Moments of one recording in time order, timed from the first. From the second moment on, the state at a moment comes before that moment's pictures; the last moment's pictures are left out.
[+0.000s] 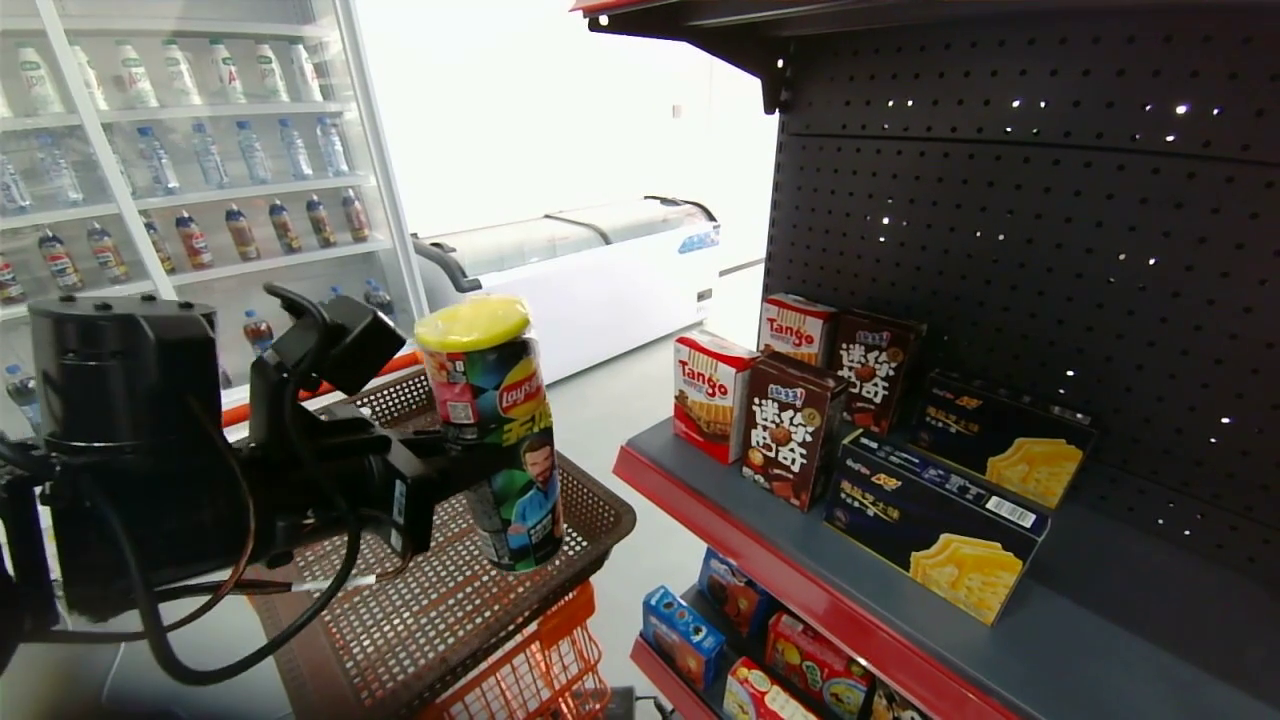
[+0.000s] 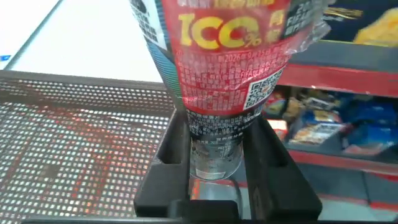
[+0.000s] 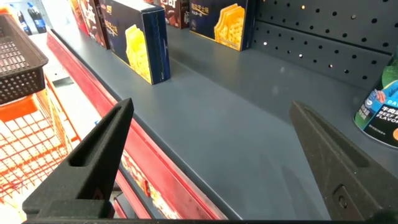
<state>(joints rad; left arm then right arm) -0.33 1.46 -0.70 -0.41 -0.32 0.09 0.00 0.00 0.00 0.00 0.03 0.00</state>
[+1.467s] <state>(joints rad) -0.40 1.27 -0.69 -0.23 -0.50 0.11 0.00 0.00 0.00 0.00 0.03 0.00</state>
